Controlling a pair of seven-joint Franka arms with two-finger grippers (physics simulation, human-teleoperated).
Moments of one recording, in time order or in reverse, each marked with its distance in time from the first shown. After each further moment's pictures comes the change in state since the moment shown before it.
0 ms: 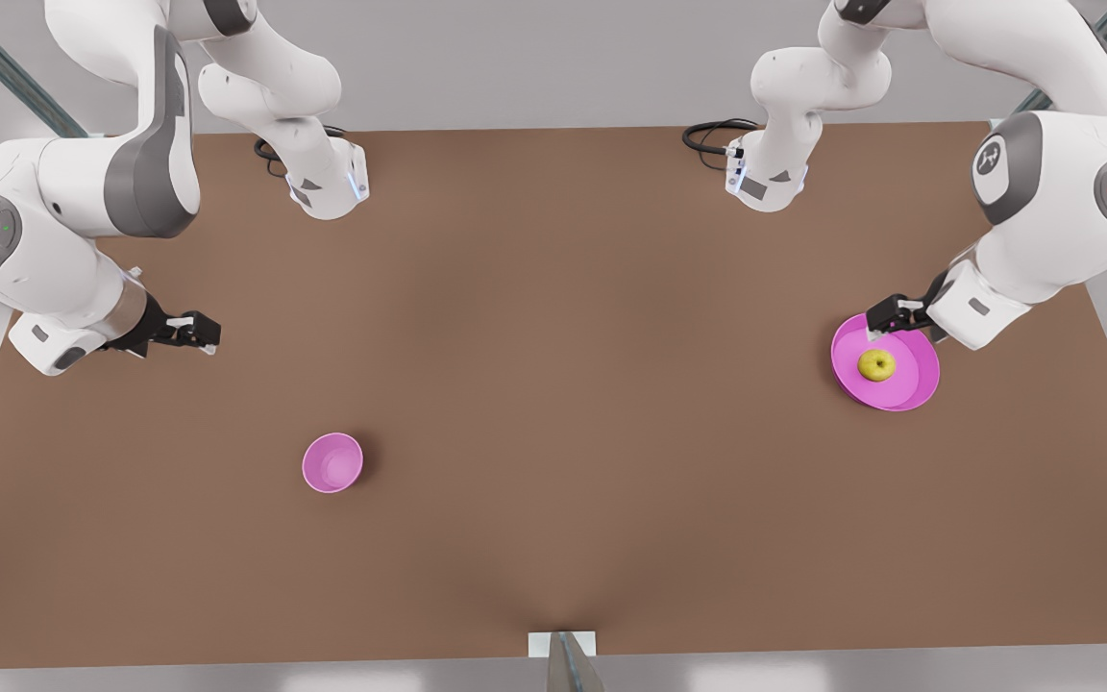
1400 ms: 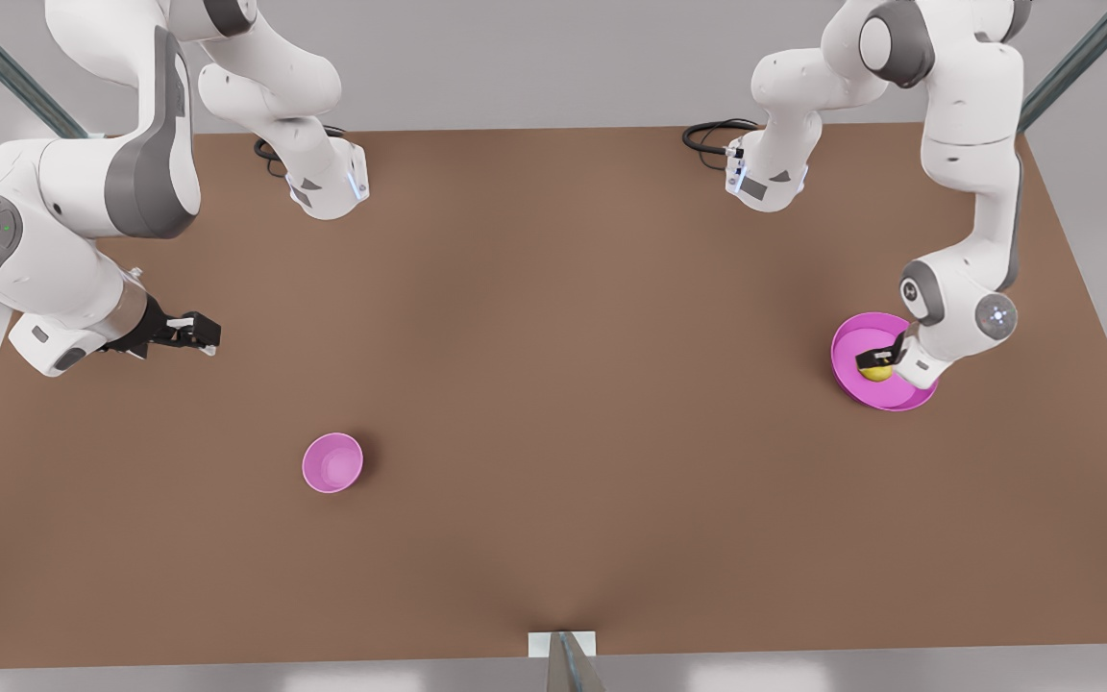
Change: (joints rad) left arm 0.090 0.178 0.261 -0.892 -0.021 0.936 0.254; right arm 0.000 0.002 0.001 0.001 0.000 0.004 -0.003
